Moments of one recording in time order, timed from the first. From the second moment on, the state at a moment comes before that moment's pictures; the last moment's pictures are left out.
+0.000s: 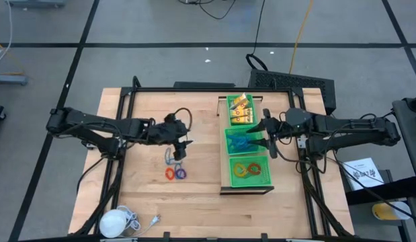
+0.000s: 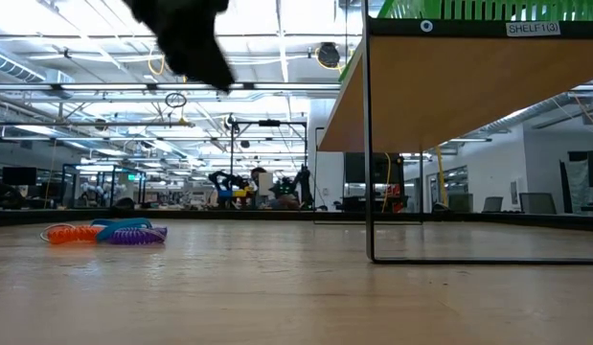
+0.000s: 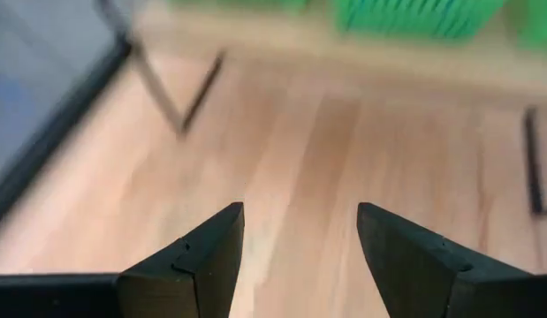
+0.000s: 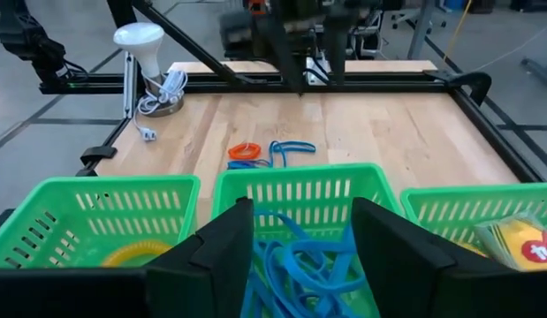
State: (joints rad) left arm -0.08 1.28 0.99 -0.44 -0.32 -0.22; right arm -0.05 0.82 0.73 -0.22 -0.13 0.01
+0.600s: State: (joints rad) left arm -0.15 1.47 0.97 -0.79 -0.20 -0.55; right arm -0.05 0.82 0.73 -0.21 -0.13 -0.05
